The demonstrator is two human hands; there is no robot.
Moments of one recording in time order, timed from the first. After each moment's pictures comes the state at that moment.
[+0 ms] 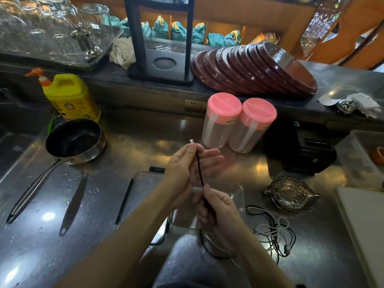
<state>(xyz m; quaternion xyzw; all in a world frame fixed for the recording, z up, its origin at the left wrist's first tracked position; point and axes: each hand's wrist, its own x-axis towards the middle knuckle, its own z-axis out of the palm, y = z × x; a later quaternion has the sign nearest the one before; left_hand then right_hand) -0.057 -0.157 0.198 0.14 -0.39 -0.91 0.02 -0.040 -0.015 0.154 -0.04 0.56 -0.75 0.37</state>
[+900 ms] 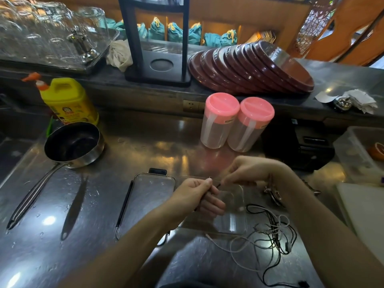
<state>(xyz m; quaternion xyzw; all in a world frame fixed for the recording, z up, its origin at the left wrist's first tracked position) -0.031 -0.144 0.181 0.17 -0.57 -0.78 -0.21 -0.190 0.018 0.196 -0.25 0.81 -0.22 0.48</state>
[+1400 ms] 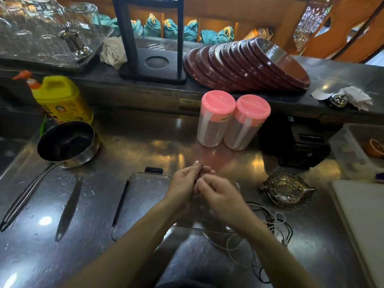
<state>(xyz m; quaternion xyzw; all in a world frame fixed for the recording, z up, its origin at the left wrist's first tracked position) -0.055 -0.135 0.160 0.26 -0.48 -0.84 -0.04 -0.063 -0.013 0.187 -0.16 0.76 -0.57 0.26</state>
